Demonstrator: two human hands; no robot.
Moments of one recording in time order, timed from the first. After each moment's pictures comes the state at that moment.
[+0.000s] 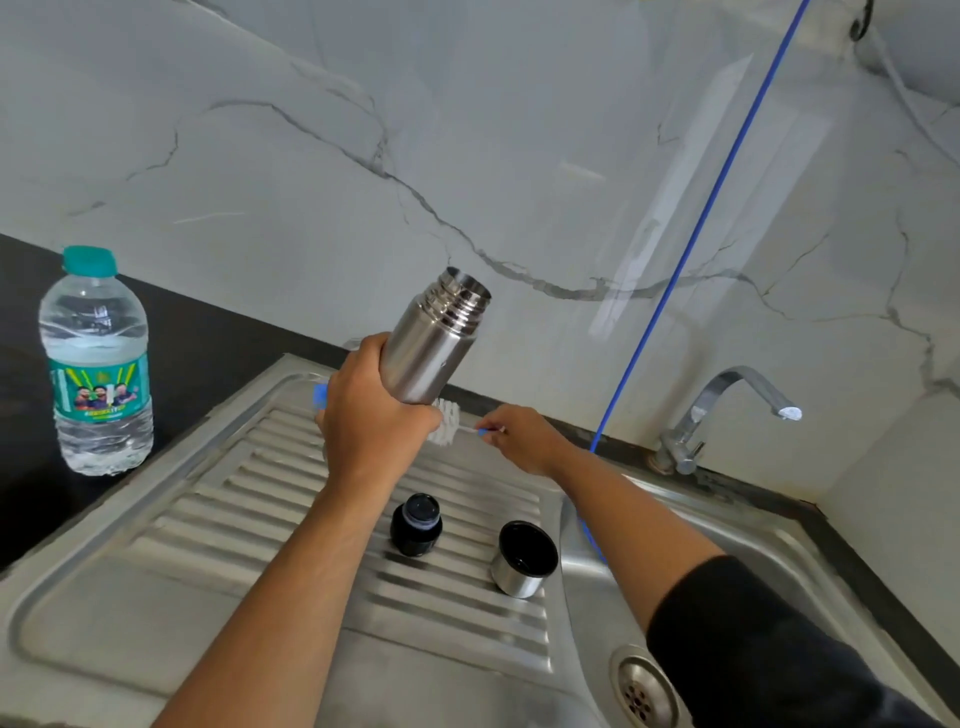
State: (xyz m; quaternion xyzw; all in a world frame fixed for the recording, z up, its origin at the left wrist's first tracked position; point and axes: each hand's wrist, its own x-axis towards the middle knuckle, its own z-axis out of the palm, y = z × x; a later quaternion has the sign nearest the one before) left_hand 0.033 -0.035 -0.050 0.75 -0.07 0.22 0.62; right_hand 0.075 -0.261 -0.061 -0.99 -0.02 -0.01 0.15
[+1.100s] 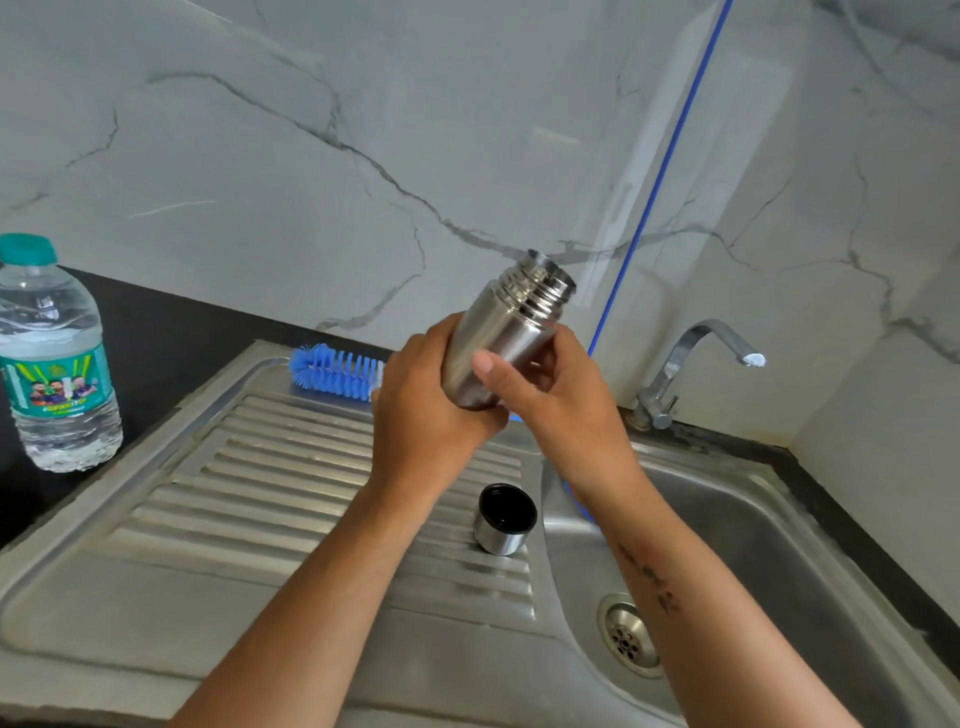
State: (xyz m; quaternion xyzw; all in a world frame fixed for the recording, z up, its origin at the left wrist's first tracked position) left_hand -0.009 -0.082 -0.045 0.73 -0.23 0.24 0.60; right_hand -0.084 -0.189 0.019 -0.81 -0.01 -0.22 0.55
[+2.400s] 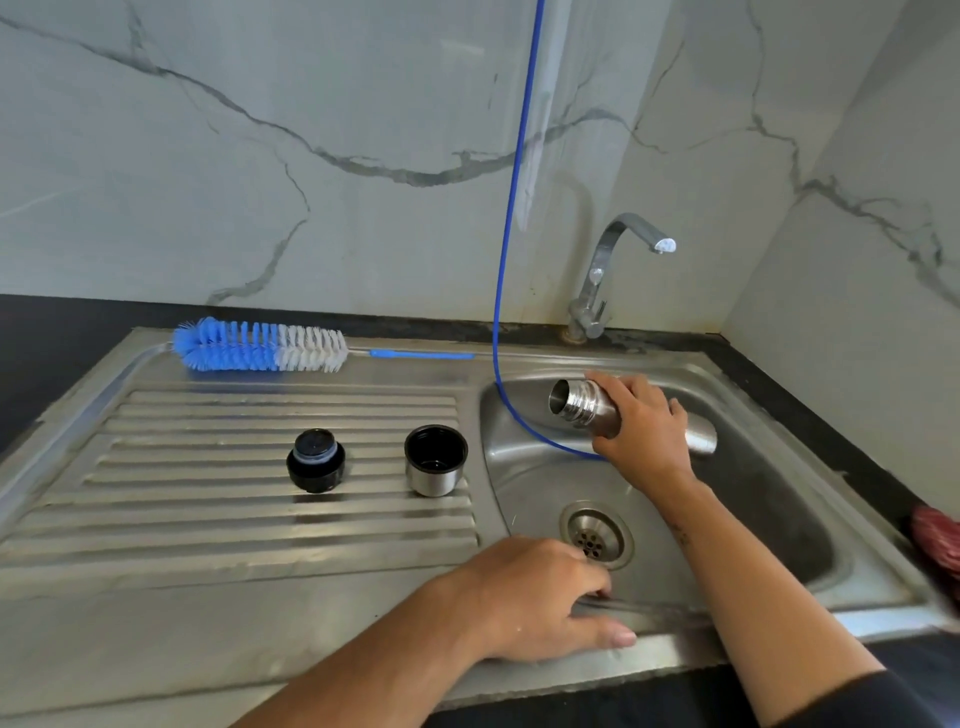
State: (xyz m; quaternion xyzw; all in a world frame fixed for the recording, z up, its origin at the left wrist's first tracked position) left_hand -0.131 -0.164 -0.125 0.74 -0.64 -0.17 0.15; right_hand -0.138 -0.411 -0.125 -0.94 0.25 -0.21 0.06
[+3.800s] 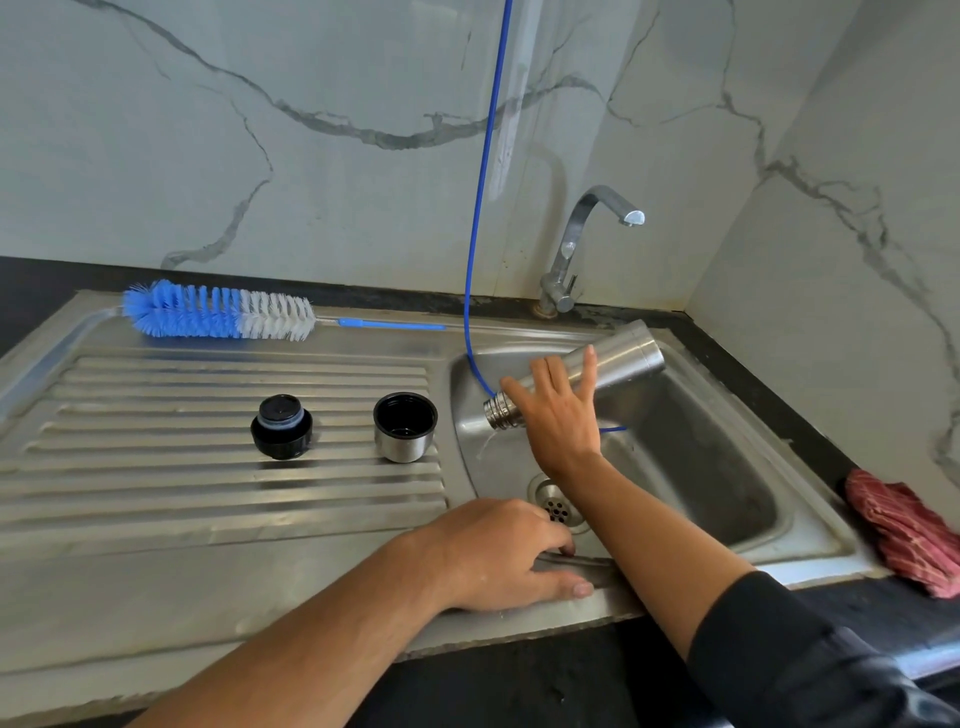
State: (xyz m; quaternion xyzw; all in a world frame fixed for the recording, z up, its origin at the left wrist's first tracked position) left_hand -0.129 -0.165 -0.128 0.73 -0.64 -0.19 0.15; right_hand -0.115 -0.357 -0.150 -0.94 0.16 -0.14 -0.26
